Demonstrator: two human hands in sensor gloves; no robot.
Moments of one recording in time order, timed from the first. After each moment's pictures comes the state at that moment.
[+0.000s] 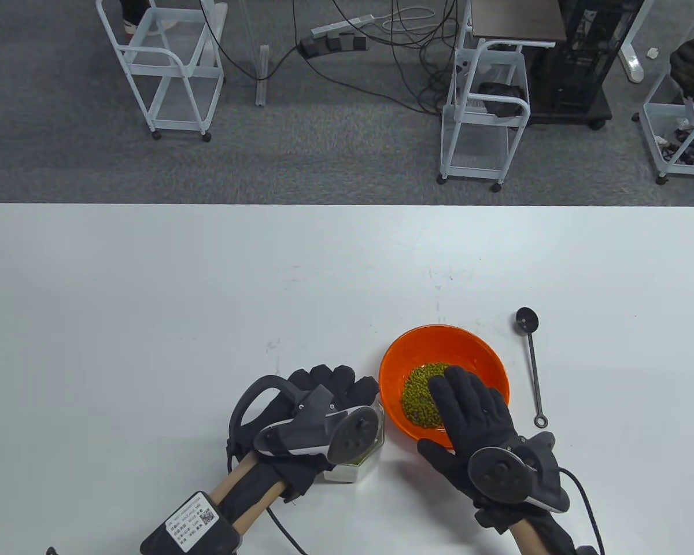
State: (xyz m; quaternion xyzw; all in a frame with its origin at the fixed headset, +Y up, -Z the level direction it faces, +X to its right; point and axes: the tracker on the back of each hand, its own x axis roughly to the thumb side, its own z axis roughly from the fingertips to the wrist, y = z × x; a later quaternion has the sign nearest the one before) left_hand -0.070 -0.614 -0.192 -0.10 -0.32 -0.09 0.94; right_hand 0.166 -0.693 -0.164 0.22 -0.09 0.96 0.16
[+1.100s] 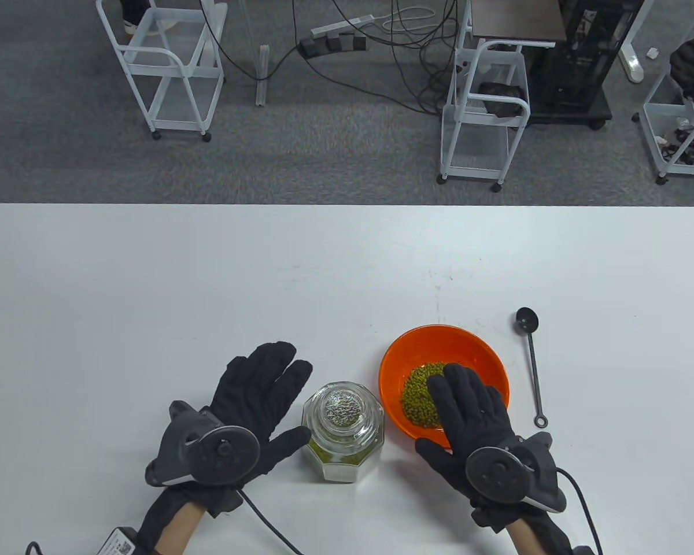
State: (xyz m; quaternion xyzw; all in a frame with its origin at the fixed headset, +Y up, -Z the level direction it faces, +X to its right) left_hand -0.183 -0.637 -0.178 0.06 -0.31 0.14 0.94; right_hand 0.164 -0.696 -0.165 0.22 -0.09 0.96 0.16
